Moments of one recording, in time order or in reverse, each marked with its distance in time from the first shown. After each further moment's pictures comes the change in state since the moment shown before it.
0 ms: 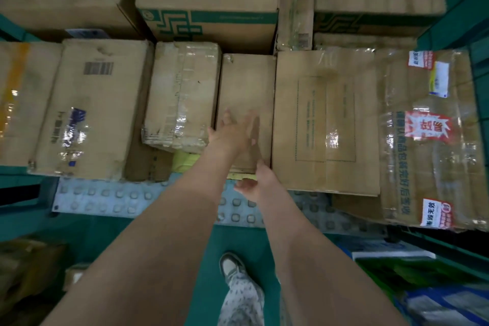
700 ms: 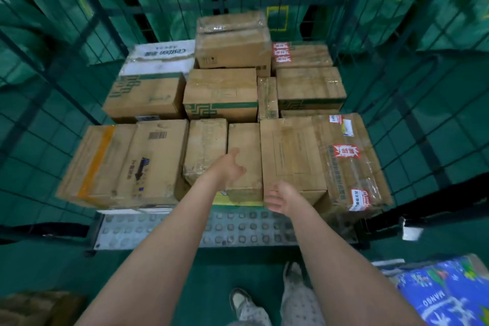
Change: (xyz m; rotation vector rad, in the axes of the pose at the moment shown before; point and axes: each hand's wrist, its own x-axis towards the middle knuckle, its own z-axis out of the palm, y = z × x) left_hand -0.248 -0.016 -0.065 -0.467 0.129 0.131; right_hand -0.253 0.002 -0.035 -0.444 0.043 -0.304
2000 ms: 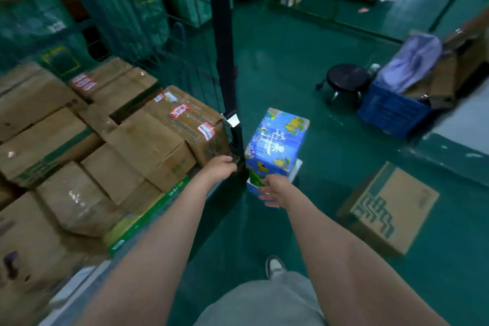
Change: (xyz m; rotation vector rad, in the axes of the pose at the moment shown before) left_hand -0.245 0.062 0.224 0.345 -0.421 0.441; right_hand -0.221 0.278 -0.161 0.561 0.399 -0.042
